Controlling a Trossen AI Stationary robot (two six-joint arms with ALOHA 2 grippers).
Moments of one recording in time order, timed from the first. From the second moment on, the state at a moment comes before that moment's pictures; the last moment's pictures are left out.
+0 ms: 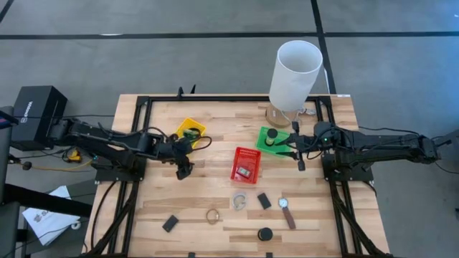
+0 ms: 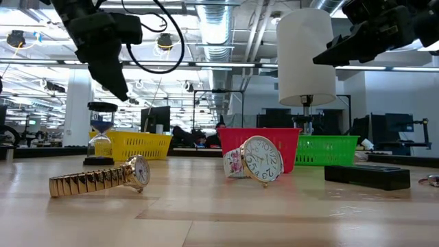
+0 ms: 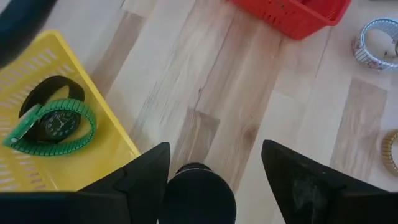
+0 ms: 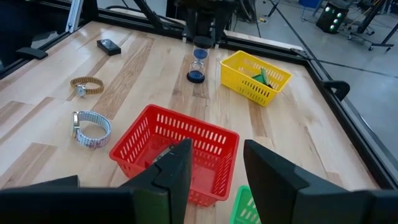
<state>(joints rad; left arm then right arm) -0.11 1.13 0.76 -0.64 -0.25 -0.45 -0.13 0.67 0.41 -0.10 -0.13 -0.25</state>
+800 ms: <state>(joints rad) -0.18 1.26 0.76 -0.72 -0.32 -0.47 -0.13 0.67 0.41 -0.10 -0.13 -0.25</state>
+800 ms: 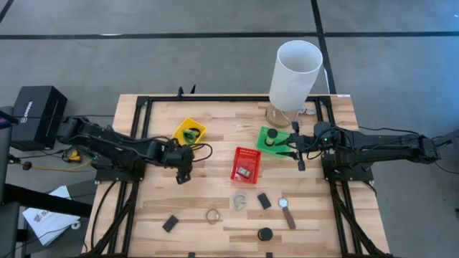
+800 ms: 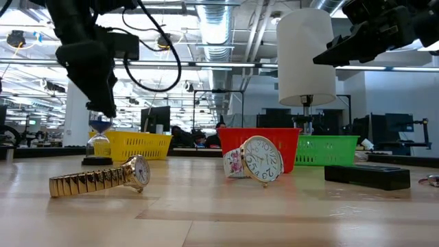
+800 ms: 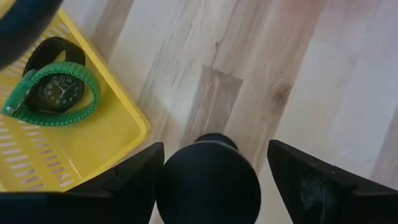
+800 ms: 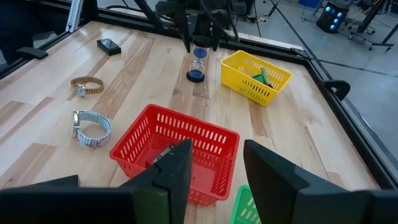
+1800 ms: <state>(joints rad) -0.18 1.26 0.76 -0.75 -0.32 -0.48 -0.13 0.67 0.41 -0.10 -0.13 -0.25</state>
